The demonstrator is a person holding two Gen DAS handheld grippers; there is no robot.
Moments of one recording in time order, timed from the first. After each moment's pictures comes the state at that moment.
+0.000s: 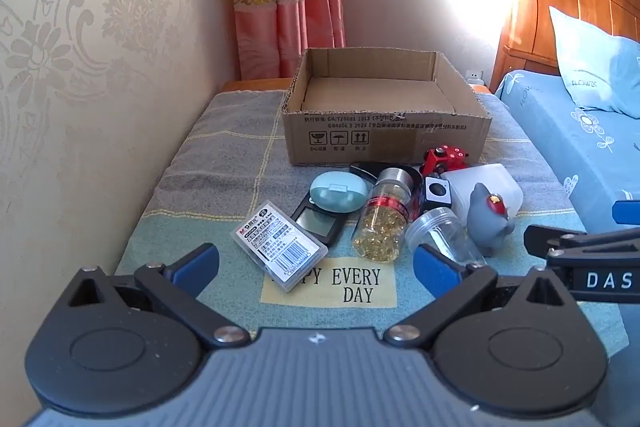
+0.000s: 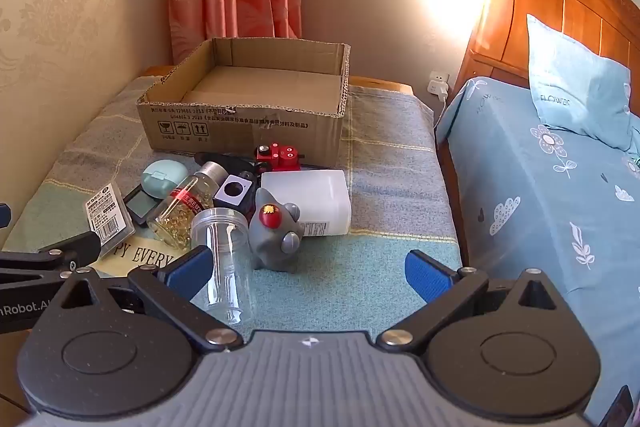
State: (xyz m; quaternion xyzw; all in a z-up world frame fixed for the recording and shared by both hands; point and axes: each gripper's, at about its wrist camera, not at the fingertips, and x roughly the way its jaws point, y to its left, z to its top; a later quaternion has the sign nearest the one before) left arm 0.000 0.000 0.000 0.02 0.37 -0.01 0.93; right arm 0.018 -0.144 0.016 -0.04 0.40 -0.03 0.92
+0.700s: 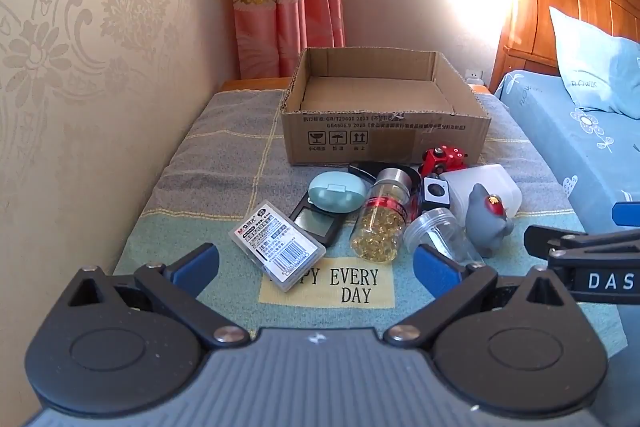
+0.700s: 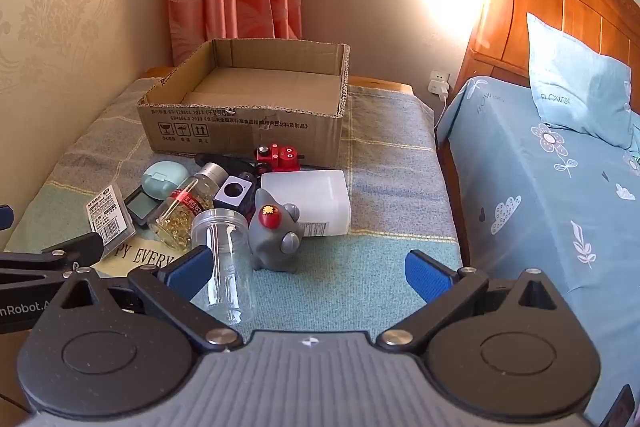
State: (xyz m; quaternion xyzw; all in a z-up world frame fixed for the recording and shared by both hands) left arm 0.001 -0.002 -0.001 0.02 0.37 -0.01 0.93; right arm 0.018 -0.145 0.017 -0.04 0.40 -0.03 0.92
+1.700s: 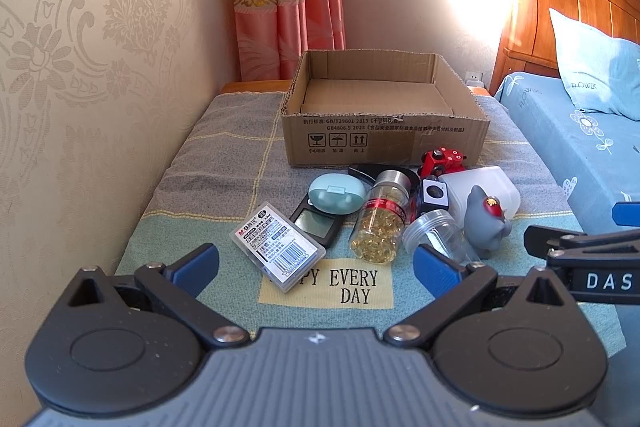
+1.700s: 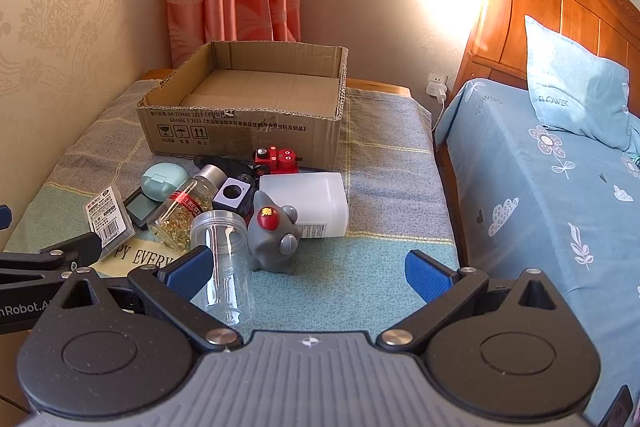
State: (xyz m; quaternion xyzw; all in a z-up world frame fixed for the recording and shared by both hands) left arm -0.001 -0.001 0.002 0.02 0.37 -0.01 0.93; right arm 0.016 -0.146 0.019 -0.04 0.40 -0.03 0.92
